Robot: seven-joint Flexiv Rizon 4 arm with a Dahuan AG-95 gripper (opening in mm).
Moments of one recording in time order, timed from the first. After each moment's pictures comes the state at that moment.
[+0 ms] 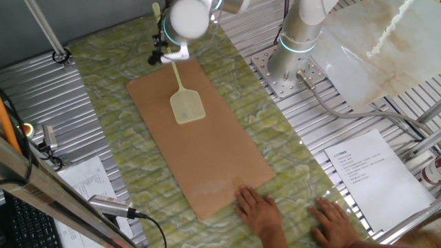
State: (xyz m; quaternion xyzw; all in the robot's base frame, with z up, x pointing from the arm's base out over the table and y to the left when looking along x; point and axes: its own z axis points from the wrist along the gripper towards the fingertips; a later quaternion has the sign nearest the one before) arm 0.389 -0.248 0.098 0.59 -0.75 0.22 0.20
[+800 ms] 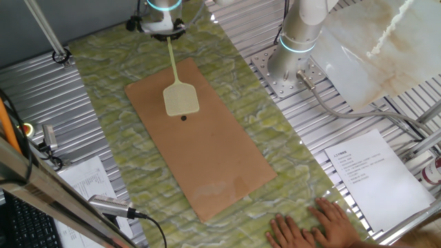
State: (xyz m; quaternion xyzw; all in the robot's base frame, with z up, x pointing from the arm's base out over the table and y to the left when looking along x) arm 0.390 -0.244 0.105 0.58 -0.80 0.10 0.12
